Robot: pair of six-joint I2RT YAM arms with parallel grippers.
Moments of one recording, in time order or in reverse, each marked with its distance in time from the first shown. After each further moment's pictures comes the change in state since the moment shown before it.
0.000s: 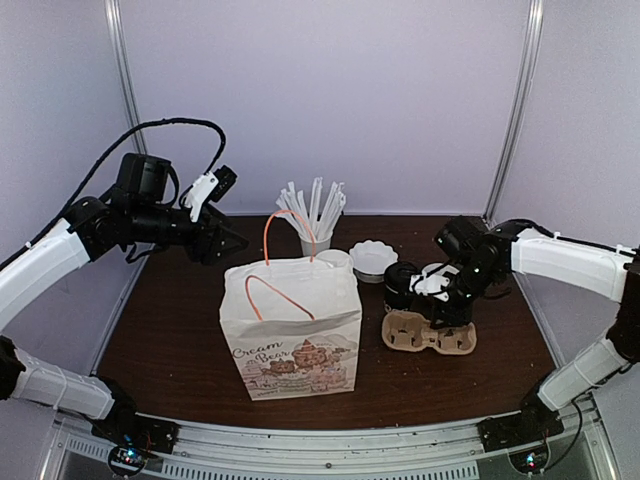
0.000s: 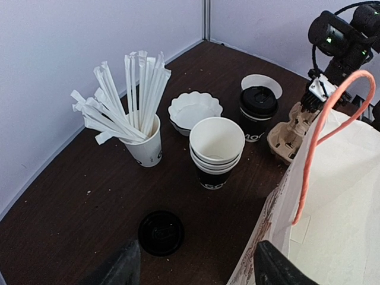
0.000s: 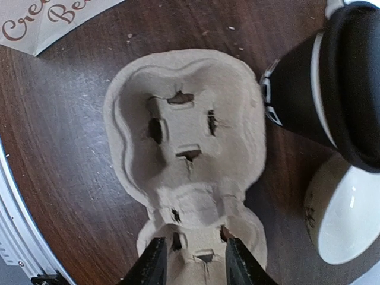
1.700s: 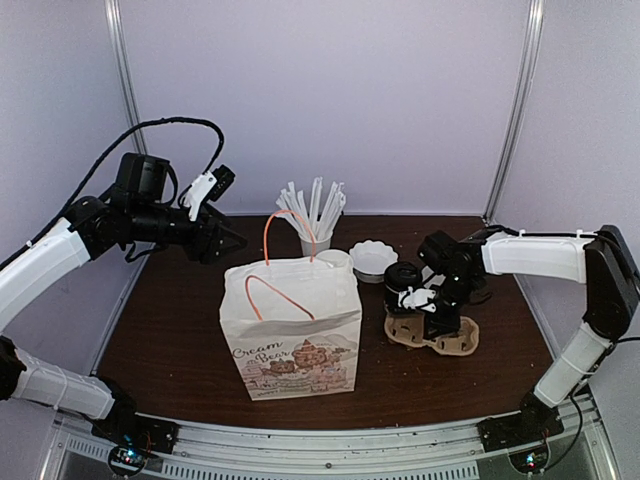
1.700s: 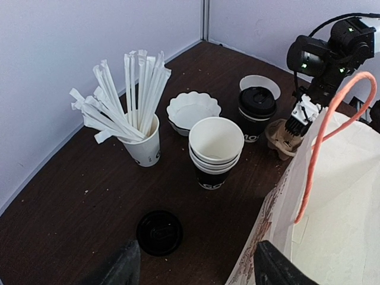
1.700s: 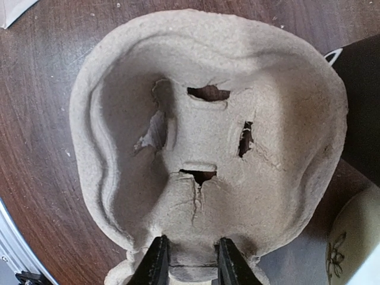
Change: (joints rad) left arm 0.024 0.004 0.000 0.000 0.034 0.000; right arm 0.018 0.210 0.012 0.049 0.003 -0.067
